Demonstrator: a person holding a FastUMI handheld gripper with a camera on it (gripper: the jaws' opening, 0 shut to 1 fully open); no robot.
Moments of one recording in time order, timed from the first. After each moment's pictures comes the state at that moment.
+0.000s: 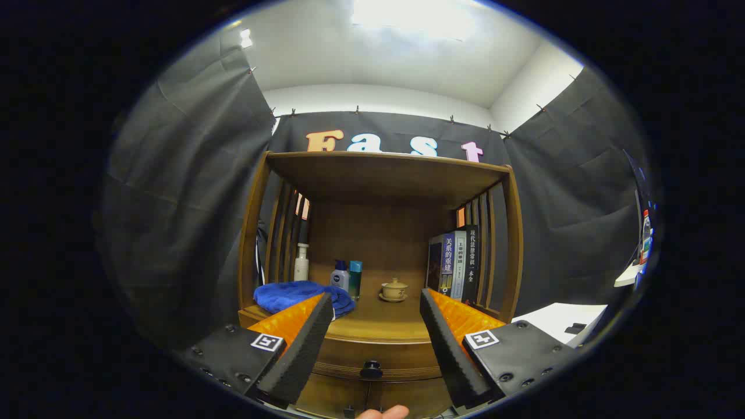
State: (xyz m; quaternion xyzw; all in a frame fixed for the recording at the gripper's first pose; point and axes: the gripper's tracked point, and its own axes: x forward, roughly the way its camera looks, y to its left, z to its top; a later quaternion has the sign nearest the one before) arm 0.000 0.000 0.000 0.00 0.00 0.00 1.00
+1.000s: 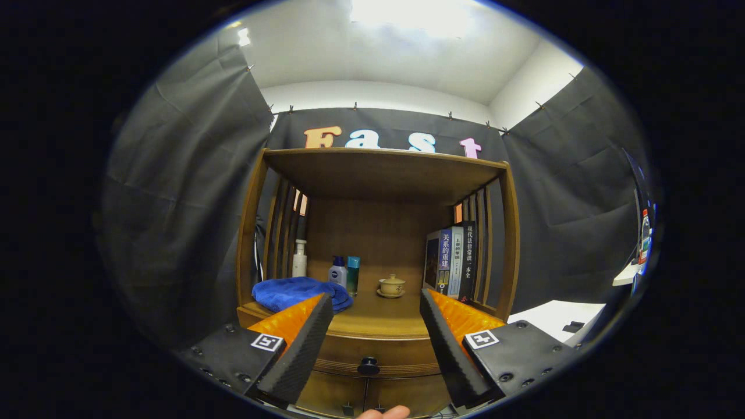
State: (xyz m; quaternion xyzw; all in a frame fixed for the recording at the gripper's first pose) arm -0.004 -0.002 0.000 0.00 0.01 0.00 1.00
